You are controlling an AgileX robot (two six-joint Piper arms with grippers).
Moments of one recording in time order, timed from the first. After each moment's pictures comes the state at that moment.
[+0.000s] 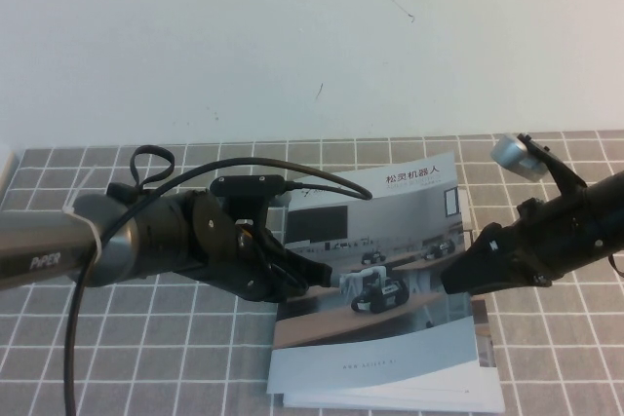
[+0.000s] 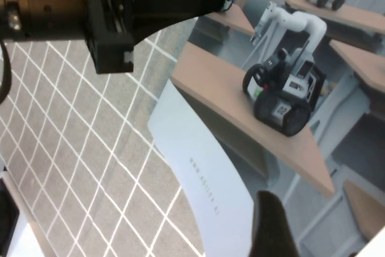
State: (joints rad) right arm 0.14 1.86 -1.08 1.05 1.02 -0.93; left arm -0.48 1.89 -1.08 -0.53 0.30 0.15
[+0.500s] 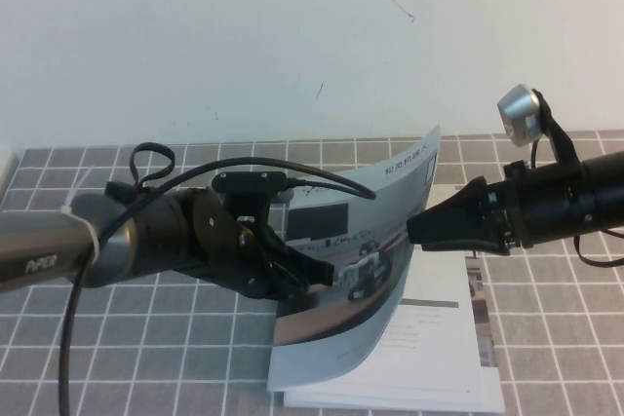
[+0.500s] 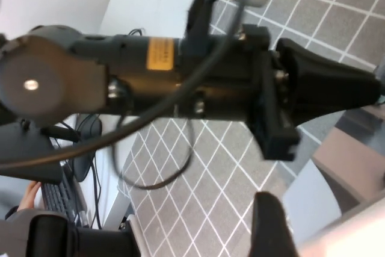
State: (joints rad) right arm 0.15 1.86 -1.08 1.38 1.18 -1.11; left arm -0.48 1.87 -1.08 -0.53 0.30 0.15
